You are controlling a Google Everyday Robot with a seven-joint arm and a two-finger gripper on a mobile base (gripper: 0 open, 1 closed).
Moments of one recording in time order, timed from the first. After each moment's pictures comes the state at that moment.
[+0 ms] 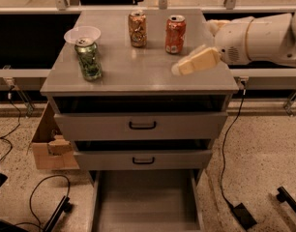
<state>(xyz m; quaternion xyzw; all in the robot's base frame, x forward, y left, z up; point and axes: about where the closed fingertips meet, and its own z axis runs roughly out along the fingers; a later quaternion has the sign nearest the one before) 0.614 -0.121 0.962 -0.44 0.72 0.15 0.52</state>
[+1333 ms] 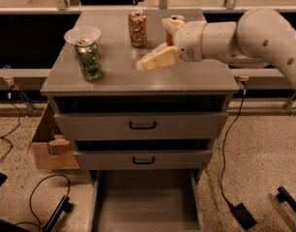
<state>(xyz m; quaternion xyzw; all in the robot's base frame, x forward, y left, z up) 0.657 -0.021 0.953 -0.48 0.62 0.25 0.57</state>
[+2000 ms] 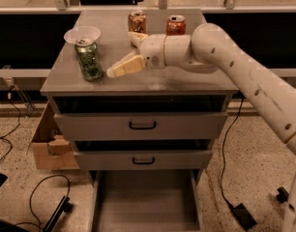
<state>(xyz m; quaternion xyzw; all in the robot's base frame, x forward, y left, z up) 0.688 0.074 0.906 -0.49 0.58 0.35 0.54</state>
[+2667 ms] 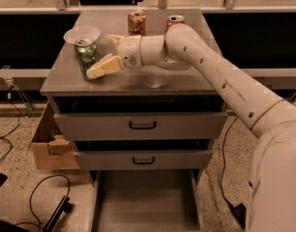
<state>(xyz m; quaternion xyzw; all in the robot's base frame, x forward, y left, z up) 0.705 0.139 0.890 -0.51 0.57 0.39 0.52</state>
